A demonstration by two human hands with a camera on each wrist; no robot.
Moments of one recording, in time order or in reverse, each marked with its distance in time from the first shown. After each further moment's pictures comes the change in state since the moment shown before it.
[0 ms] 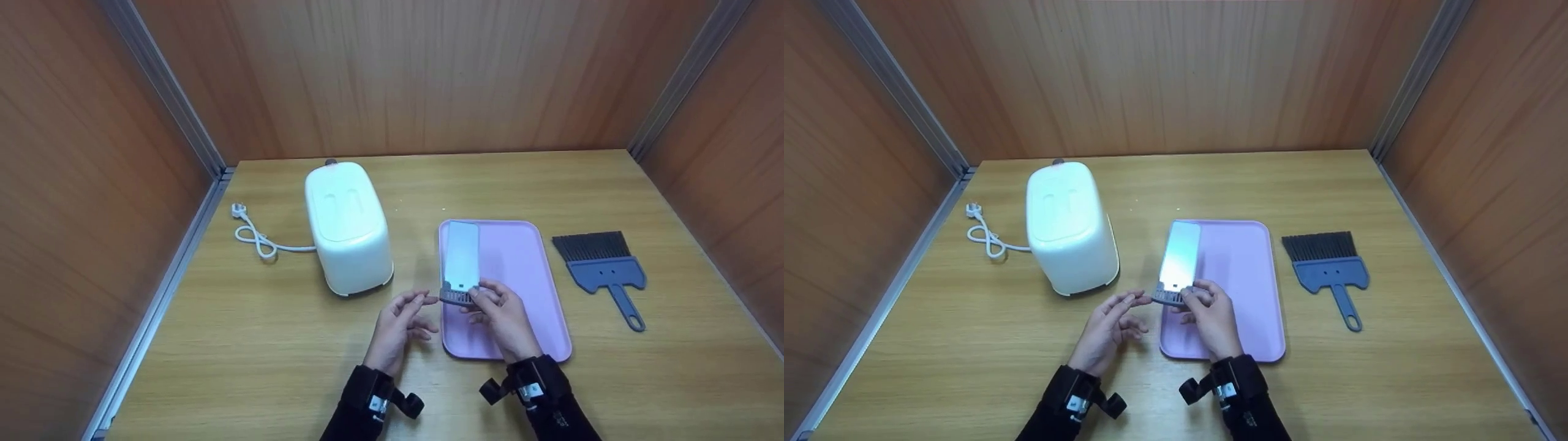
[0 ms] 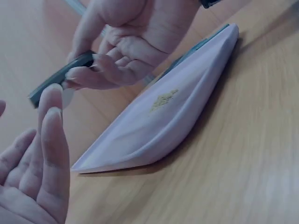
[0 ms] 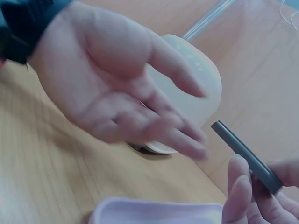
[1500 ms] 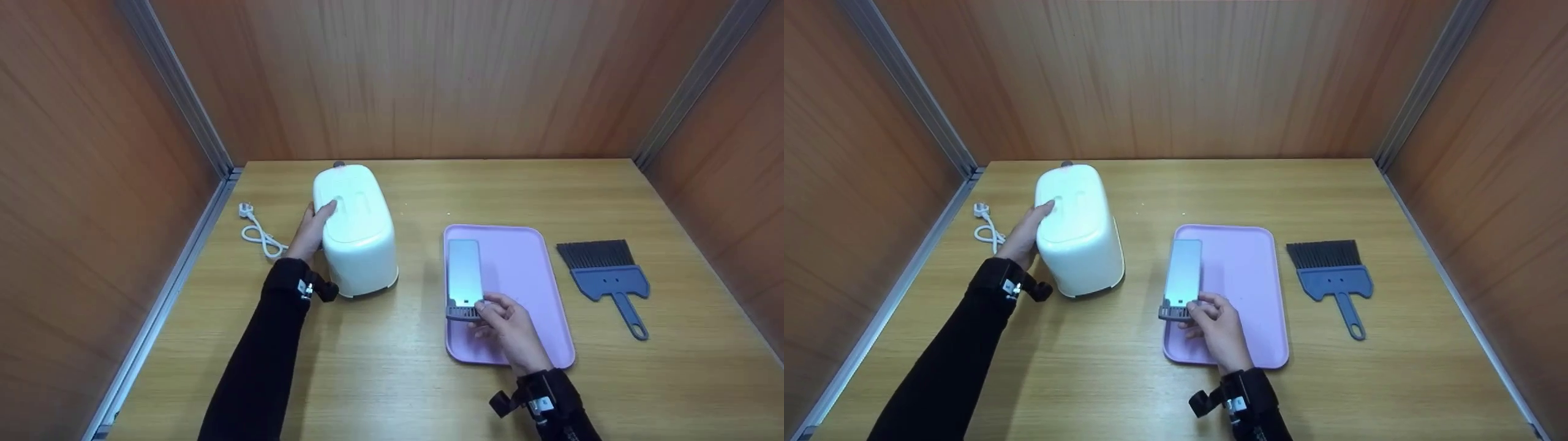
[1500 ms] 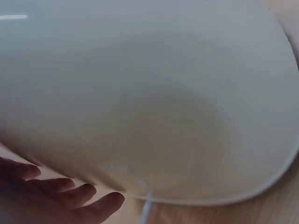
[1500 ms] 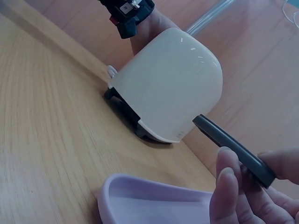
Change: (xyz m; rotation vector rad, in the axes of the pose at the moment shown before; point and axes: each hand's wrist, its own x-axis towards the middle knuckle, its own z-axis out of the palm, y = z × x) left_hand 0.099 0.167 -0.123 0.379 0.162 -0.047; right_hand -0.009 0.003 -0.010 -0.081 -0.049 0.021
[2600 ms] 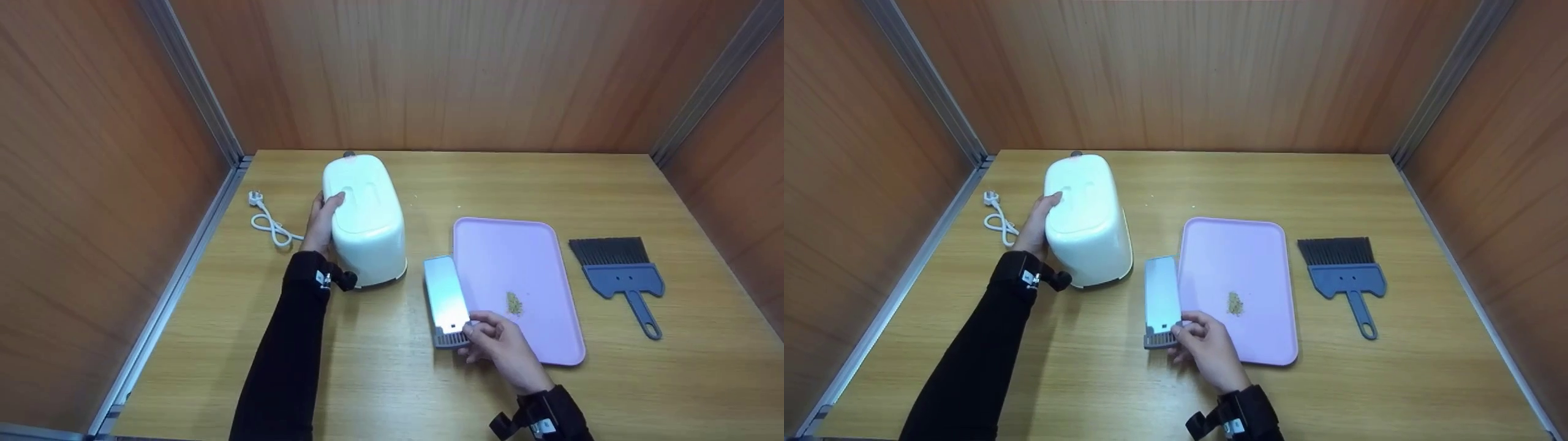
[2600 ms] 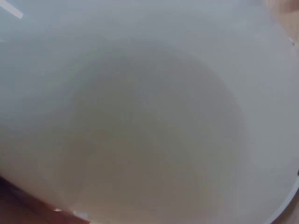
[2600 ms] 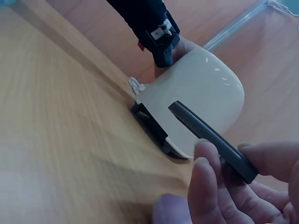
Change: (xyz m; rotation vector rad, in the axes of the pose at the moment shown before) left_hand 0.003 -0.002 0.023 -0.200 0.094 0.001; right_hand -0.031 0.008 0.006 -0.078 -0.240 0.030
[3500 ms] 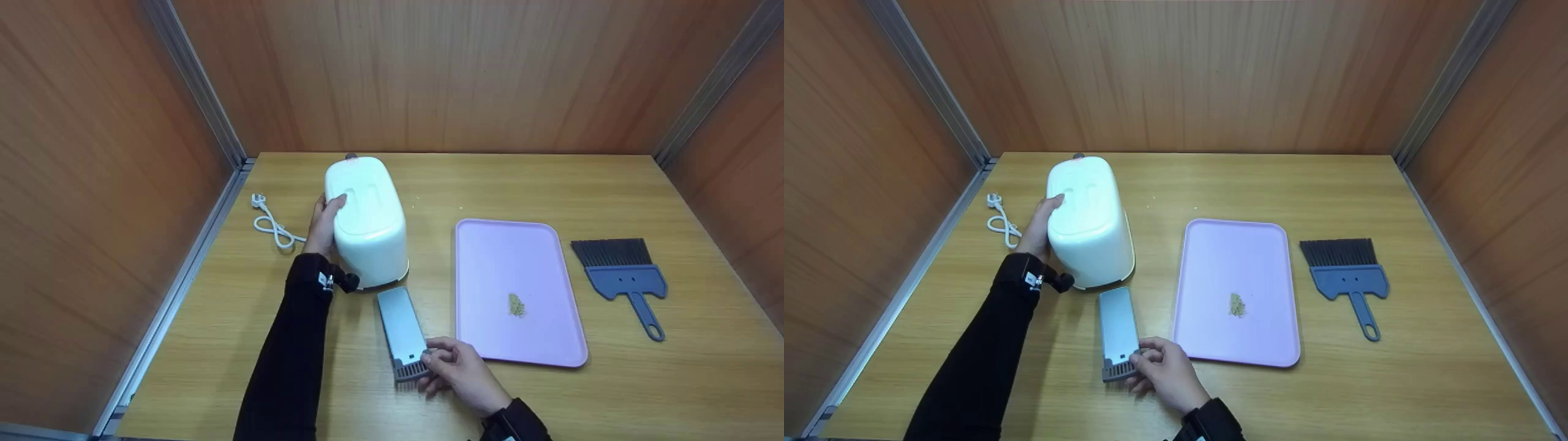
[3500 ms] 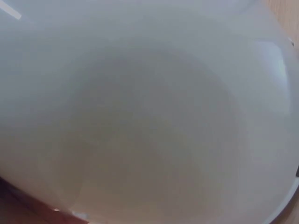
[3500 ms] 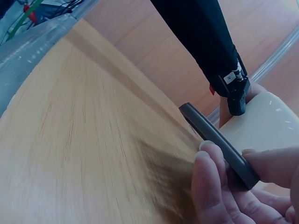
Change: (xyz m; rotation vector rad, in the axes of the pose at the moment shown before) left_hand 0.002 -0.005 -0.002 -0.022 -0.015 0.050; right_hand -0.001 0.028 0.059 0.068 -0.210 0.044
